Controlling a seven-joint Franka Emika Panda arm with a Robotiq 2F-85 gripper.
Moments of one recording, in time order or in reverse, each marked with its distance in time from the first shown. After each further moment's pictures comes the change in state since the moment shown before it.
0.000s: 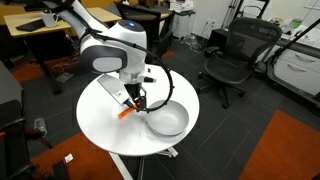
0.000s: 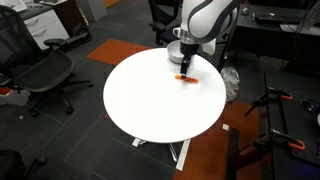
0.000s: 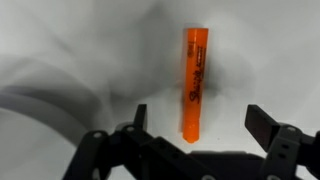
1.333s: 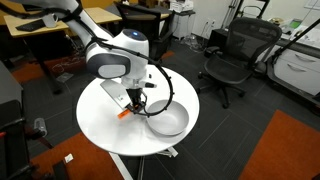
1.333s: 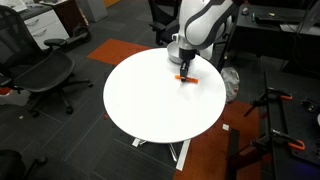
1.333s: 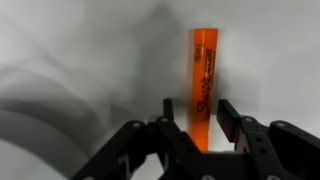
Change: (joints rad) arm -0.001 0.067 0.001 0.042 -0.012 0.000 0.022
